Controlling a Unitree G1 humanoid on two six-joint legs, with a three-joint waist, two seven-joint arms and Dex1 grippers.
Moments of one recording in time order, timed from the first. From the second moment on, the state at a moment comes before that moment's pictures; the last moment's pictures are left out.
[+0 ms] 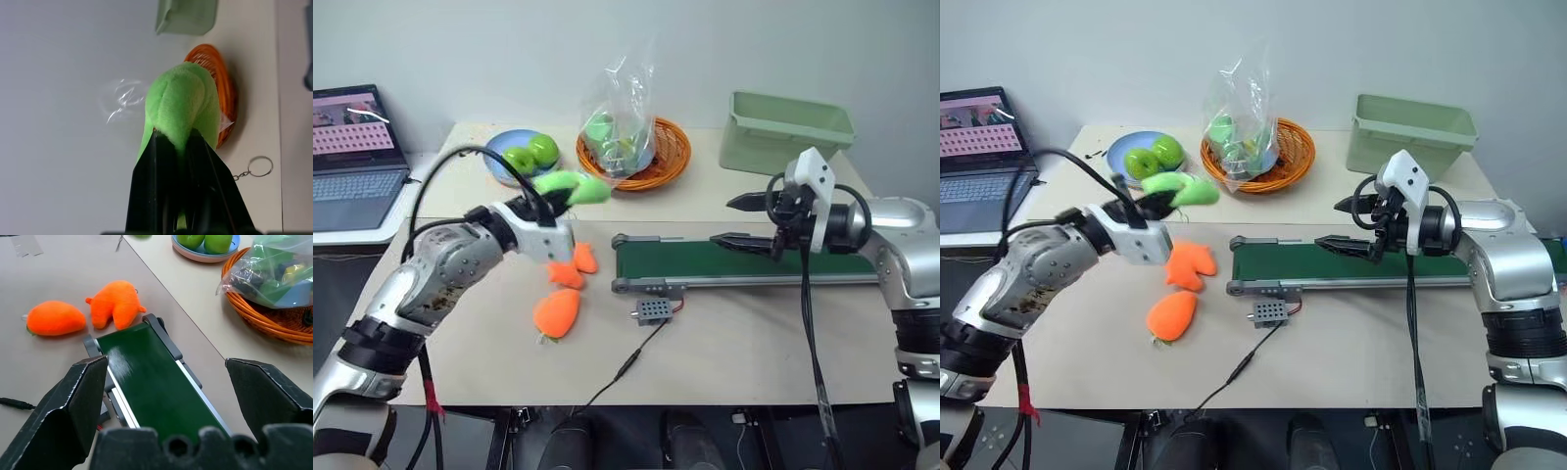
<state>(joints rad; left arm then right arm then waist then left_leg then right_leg) -0.57 0.91 -0.32 0.00 0.46 -0.45 -0.36 -0.65 -0.84 -0.01 0.00 0.42 0.57 1.12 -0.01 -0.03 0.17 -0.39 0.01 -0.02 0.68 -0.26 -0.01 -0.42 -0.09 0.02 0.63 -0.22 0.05</state>
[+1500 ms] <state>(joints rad) -0.89 0.55 -0.50 0.72 0.81 -0.99 -0.10 -0.43 -0.90 -0.19 -0.27 0.52 0.69 0.98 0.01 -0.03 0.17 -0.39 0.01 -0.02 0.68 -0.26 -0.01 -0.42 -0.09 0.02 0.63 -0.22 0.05</state>
